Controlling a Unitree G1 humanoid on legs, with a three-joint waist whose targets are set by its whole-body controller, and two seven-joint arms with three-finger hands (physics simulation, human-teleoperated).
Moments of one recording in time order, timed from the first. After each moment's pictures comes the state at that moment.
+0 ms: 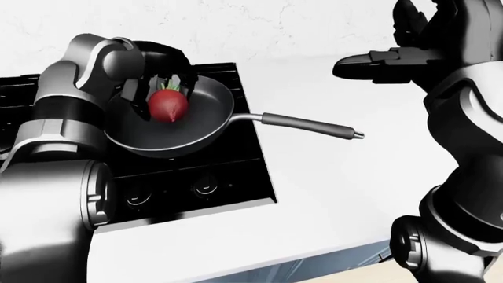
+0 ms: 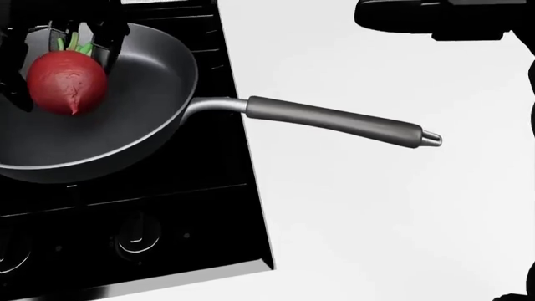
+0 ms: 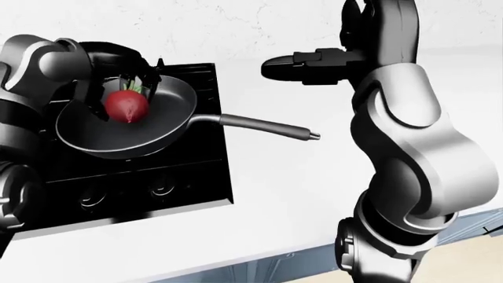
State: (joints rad) left arm -1.45 0.59 0.00 1.20 1.14 -0.64 -0.68; right arm -0.93 -0.40 -0.24 -0.58 0.40 1.20 -0.28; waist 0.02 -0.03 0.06
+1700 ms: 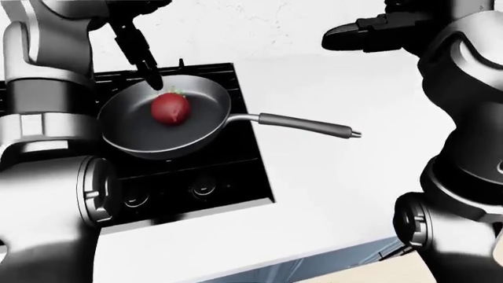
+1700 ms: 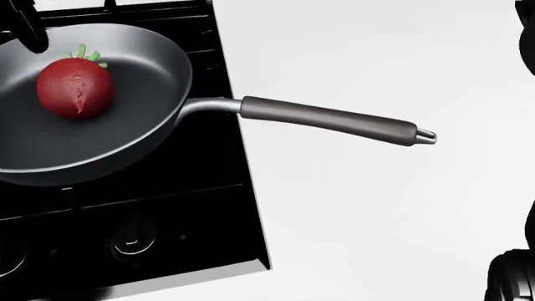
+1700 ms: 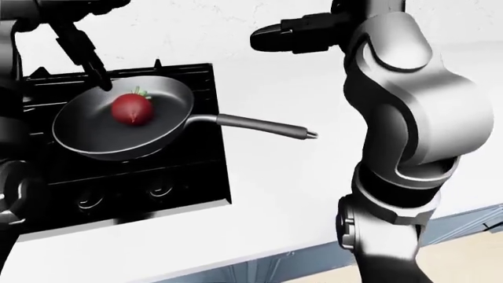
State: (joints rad) left arm -1.46 0.56 0.13 0.85 0.74 -0.10 -0.93; right arm -1.12 -0.43 -0.15 -0.35 0.32 1.20 -0.21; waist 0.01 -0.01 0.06
